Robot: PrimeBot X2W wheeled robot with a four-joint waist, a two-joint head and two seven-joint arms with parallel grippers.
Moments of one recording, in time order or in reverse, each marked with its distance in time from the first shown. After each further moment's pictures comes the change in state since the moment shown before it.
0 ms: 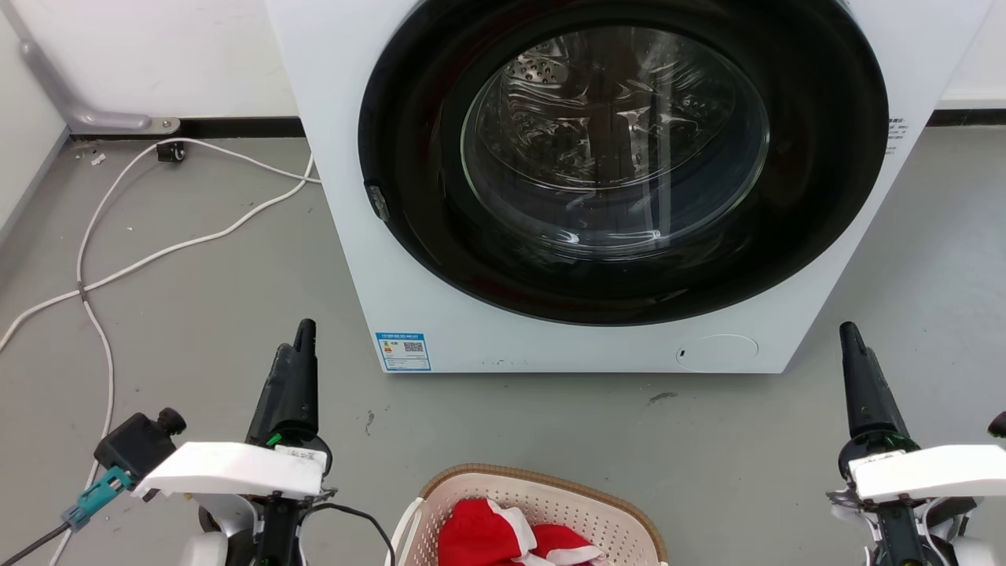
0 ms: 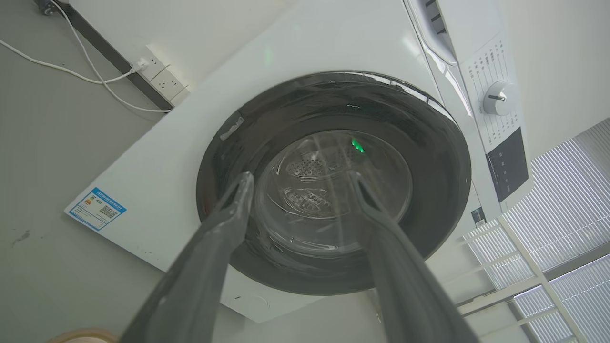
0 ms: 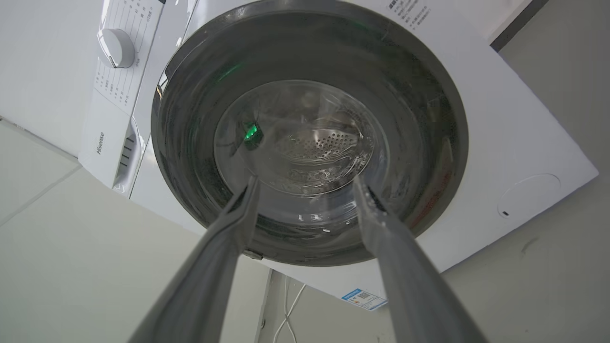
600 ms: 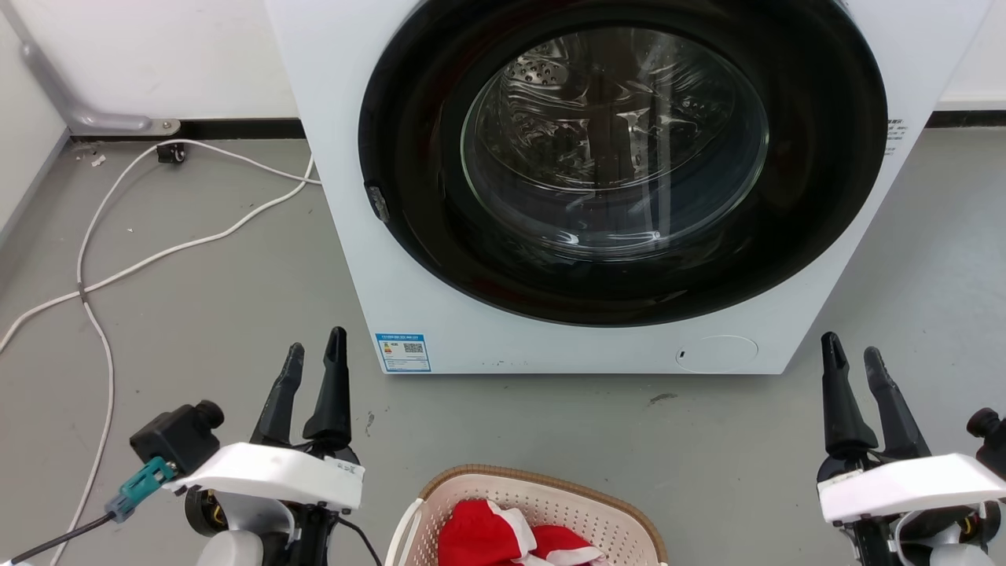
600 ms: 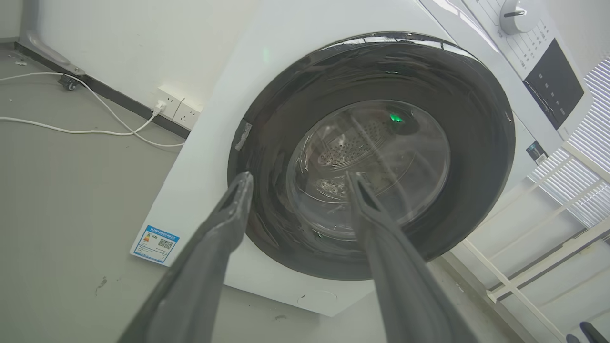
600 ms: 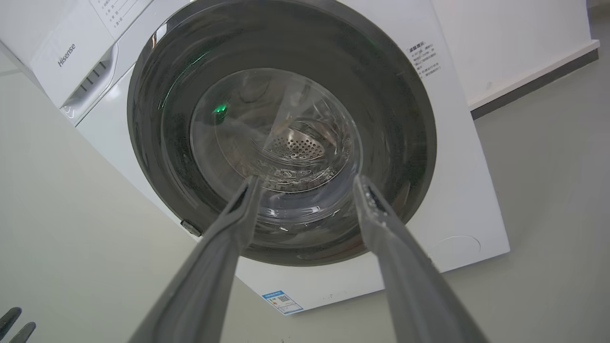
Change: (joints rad) left arm 0.000 0.000 -0.043 0.019 0.326 0.009 -0.054; right arm 0.030 0.001 0.019 -0.035 -0.396 0.000 -0.057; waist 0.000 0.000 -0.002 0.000
